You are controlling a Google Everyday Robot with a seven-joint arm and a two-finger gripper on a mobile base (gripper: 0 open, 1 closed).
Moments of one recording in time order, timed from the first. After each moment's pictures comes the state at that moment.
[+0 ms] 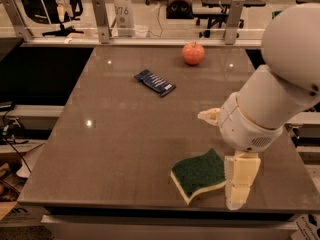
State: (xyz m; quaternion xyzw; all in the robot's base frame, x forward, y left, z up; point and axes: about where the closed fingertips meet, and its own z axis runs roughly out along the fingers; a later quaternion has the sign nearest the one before) arm 0.389 -0.106 0.848 -0.75 0.64 0.09 0.13
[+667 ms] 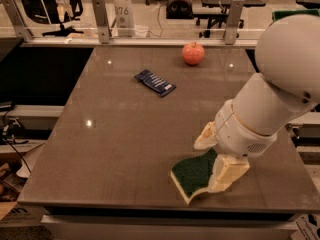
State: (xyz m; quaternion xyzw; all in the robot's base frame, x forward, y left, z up) arm 0.381 -0.098 0.836 -0.75 0.64 0.10 0.13
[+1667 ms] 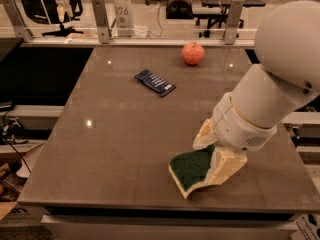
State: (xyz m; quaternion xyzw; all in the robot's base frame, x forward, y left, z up) arm 0.382 -0.094 0.849 -0.76 0.63 0.10 0.13
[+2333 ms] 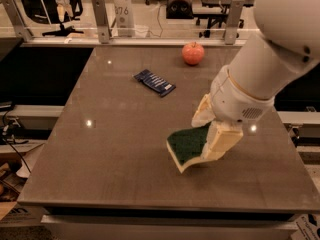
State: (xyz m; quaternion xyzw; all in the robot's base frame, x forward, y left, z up) arm 0.416 -0.088 0.882 -0.75 0.64 0.08 0.15
